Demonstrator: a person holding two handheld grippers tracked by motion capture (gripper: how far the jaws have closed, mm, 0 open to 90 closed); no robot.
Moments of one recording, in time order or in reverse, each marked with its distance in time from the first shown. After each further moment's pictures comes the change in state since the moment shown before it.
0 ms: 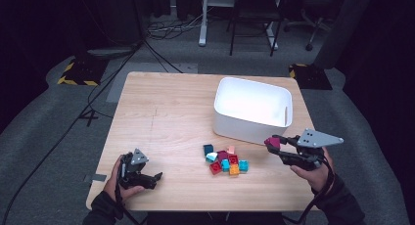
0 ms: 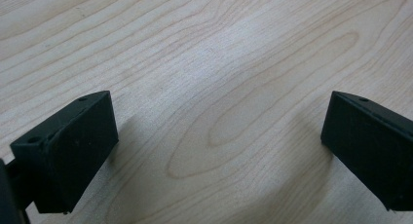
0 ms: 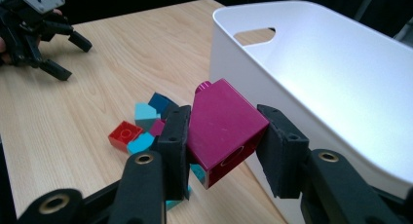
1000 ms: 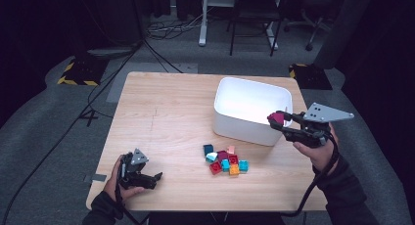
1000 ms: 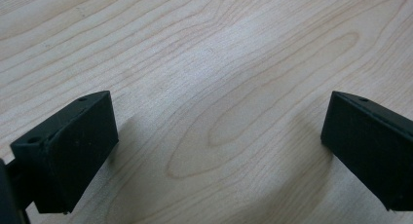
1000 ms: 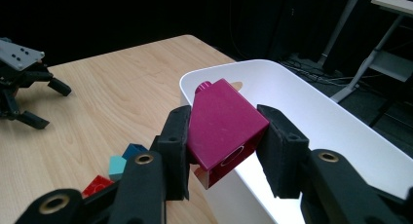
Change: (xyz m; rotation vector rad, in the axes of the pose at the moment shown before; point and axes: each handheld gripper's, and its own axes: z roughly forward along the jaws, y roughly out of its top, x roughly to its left) left arm 0.000 0.000 0.000 0.000 0.000 0.000; right arm -0.026 0.058 -0.004 -0.061 -0.059 -0.003
